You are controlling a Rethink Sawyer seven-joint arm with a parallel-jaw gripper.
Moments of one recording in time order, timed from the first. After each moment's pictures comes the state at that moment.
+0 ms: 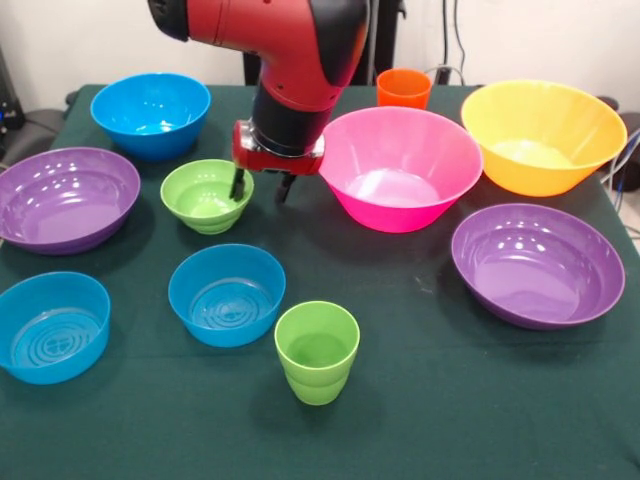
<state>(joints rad) -0.21 -0.34 -0.11 1.47 -0.39 0.55 1.68</state>
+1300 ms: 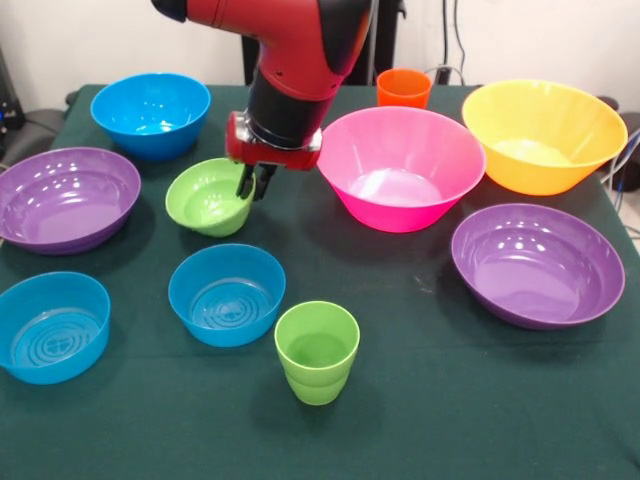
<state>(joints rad) -0.19 -0.38 -0.13 1.46 -0.40 0.56 1.68</state>
